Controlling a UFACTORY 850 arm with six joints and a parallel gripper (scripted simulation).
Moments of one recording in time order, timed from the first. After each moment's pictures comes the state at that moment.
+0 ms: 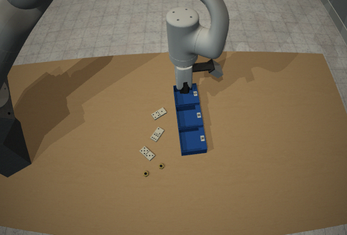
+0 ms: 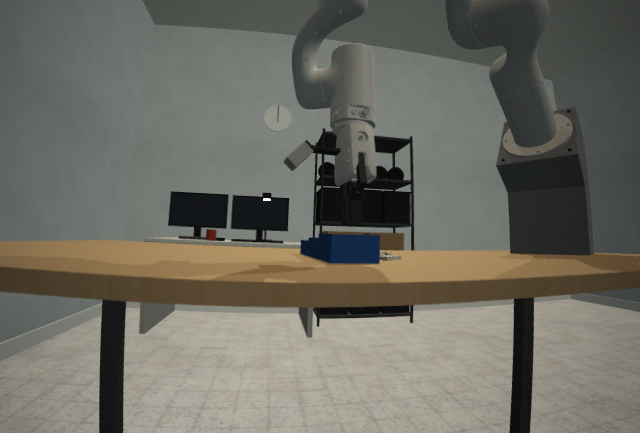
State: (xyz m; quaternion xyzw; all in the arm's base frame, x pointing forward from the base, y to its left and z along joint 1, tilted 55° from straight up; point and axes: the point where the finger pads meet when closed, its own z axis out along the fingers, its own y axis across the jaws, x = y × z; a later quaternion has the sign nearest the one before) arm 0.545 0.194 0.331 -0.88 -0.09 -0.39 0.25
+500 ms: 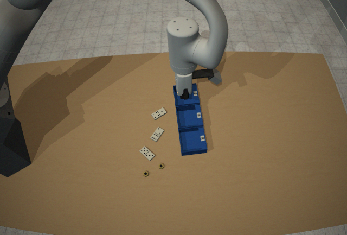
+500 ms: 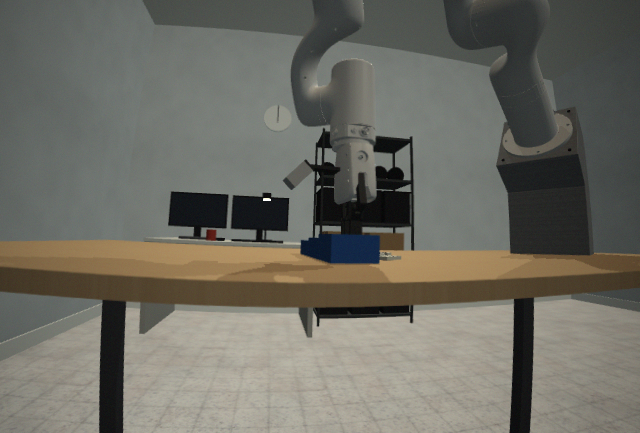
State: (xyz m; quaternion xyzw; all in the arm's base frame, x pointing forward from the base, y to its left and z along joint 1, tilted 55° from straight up) arm 0.567 0.211 0.311 -0.88 -0.09 -0.39 0.25
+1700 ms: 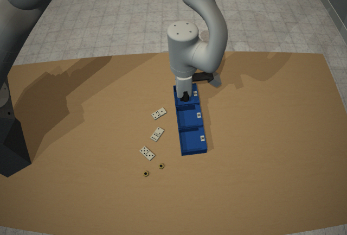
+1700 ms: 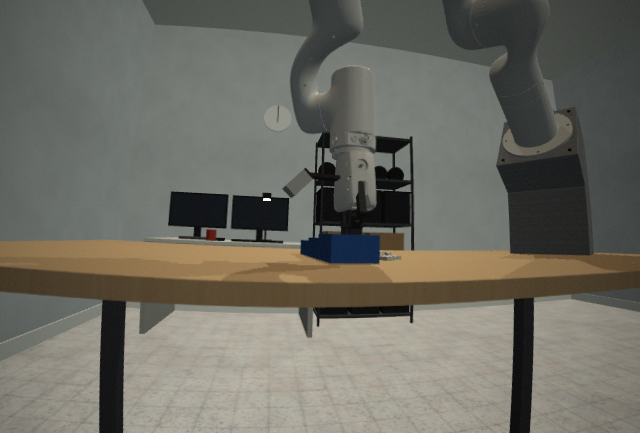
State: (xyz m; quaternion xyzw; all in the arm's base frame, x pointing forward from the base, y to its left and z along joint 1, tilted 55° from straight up) arm 0.577 0.218 0.303 -0.88 -0.09 -0.39 0.25
